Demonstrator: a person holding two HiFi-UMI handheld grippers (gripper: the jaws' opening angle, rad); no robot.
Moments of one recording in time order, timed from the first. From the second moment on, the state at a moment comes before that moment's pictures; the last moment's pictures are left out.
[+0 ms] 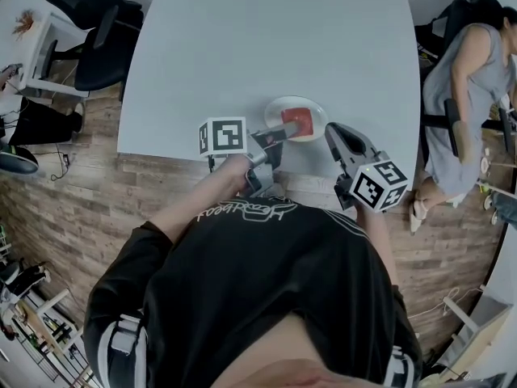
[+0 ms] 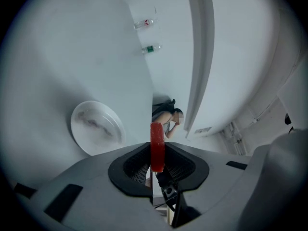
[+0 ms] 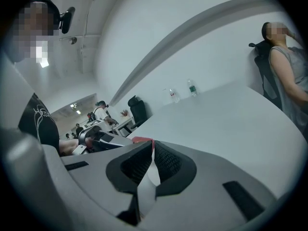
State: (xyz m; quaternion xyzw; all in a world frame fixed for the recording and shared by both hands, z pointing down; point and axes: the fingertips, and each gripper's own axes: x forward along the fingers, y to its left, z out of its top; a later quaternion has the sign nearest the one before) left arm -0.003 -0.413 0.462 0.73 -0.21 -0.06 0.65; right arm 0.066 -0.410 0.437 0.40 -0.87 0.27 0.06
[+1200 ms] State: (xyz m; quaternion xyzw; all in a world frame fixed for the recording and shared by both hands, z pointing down) left arm -0.001 -0.431 0.549 0.72 -0.27 0.04 0.64; right arm 0.074 -0.396 0.481 0.41 -0.85 0.33 0.06
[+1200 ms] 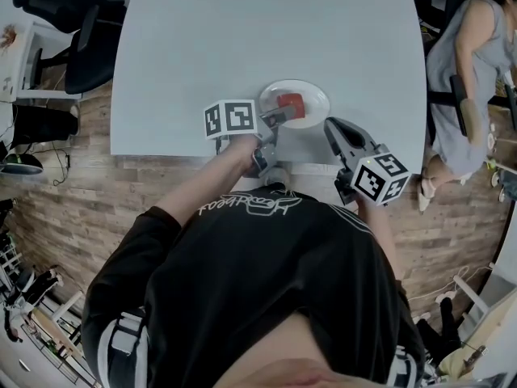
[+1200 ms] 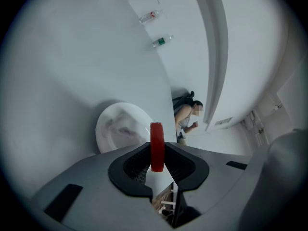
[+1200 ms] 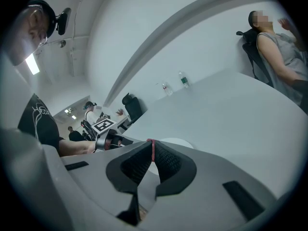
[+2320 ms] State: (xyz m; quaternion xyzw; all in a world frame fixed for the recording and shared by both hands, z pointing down) left arm 0.000 -0.440 0.565 0.77 -0.34 0.15 0.52; right arm 0.074 -0.395 0.487 0.40 -0.85 0.34 0.07
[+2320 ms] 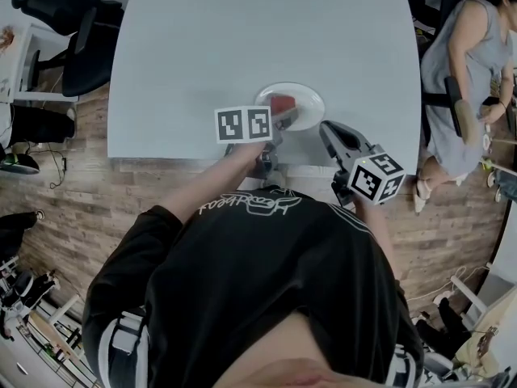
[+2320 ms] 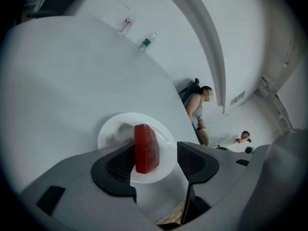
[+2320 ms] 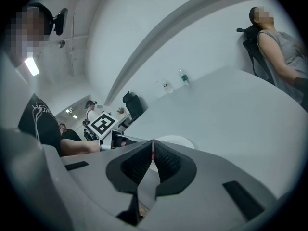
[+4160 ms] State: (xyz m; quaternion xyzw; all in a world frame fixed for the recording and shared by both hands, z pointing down) left arm 0.013 -0.225 0.423 0.90 -0.31 0.08 0.30; right arm 0.060 -0.233 0.418 0.31 -0.92 0.25 0.08
